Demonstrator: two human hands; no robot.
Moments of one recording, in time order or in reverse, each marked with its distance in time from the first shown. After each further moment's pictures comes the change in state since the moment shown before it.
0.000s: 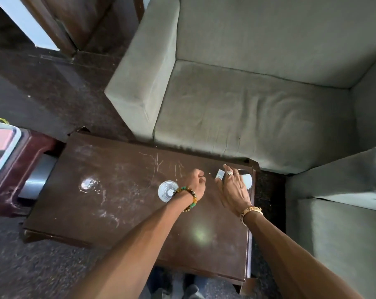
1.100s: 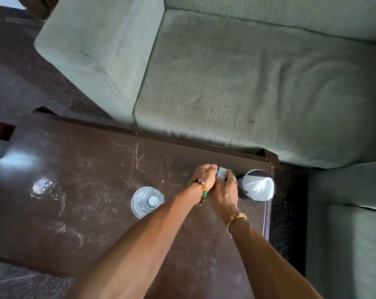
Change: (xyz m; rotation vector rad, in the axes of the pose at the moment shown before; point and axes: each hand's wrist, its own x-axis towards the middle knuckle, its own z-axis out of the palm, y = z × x) left_hand 0.162 -0.038 0.108 -0.416 -0.063 -0.301; right_hand 0.125 0.071 0.141 0.623 0.008 0.418
